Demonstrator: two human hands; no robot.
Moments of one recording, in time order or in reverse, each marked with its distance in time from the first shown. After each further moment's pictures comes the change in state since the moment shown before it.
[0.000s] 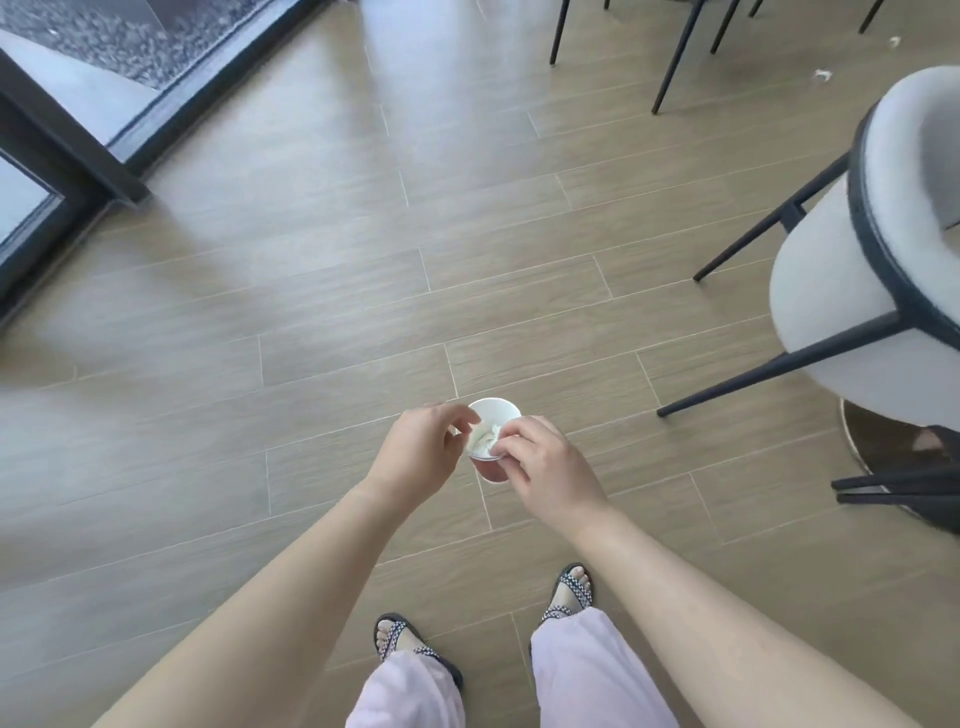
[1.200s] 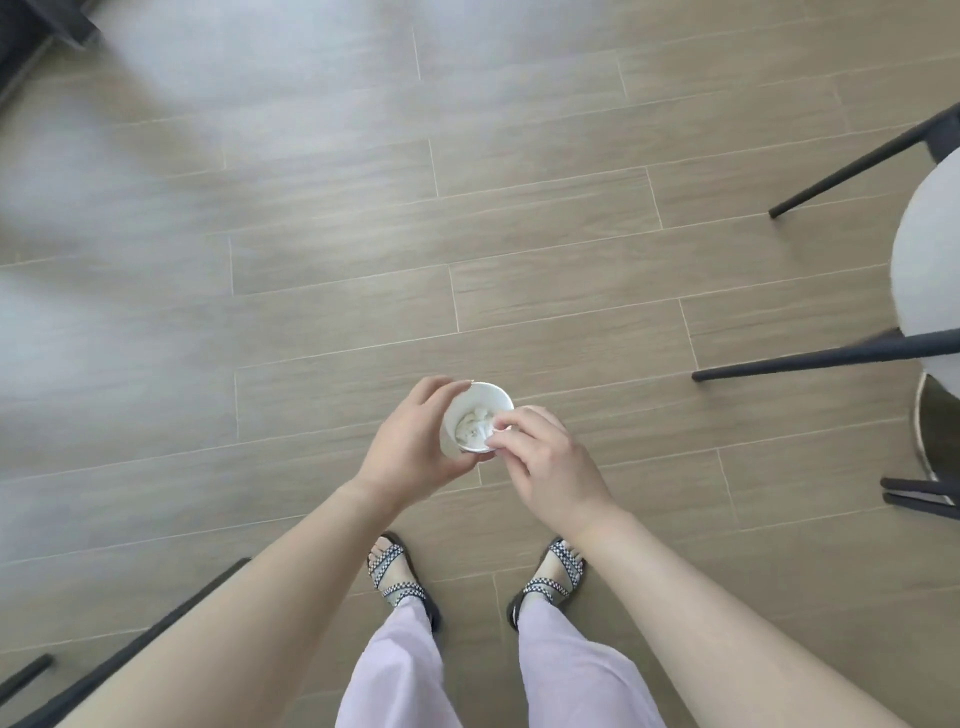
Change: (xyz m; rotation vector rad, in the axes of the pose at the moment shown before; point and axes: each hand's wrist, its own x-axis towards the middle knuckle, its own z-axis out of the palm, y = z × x) left_hand 0.057 -0.106 0.134 -0.152 0.010 -0.081; right_hand 0.018 0.131 0.111 0.076 -0.097 -0.057
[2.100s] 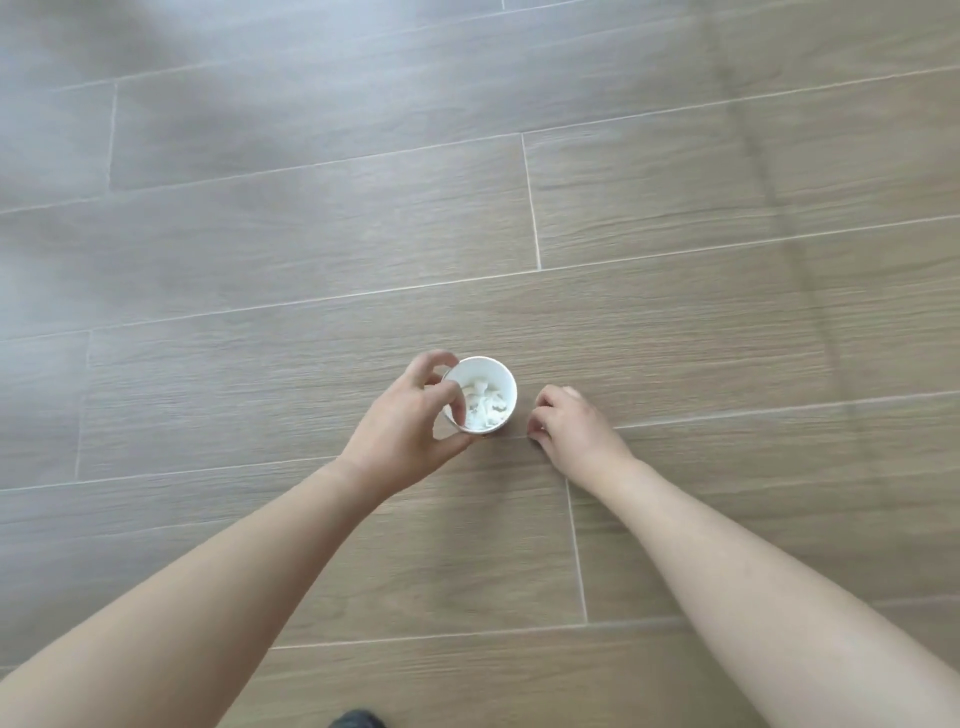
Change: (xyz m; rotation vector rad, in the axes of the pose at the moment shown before) left_hand 0.171 -0.450 0.231 0.251 0.009 0.111; right_hand 0.087 0.376 0.457 -0.207 -0.373 0.138
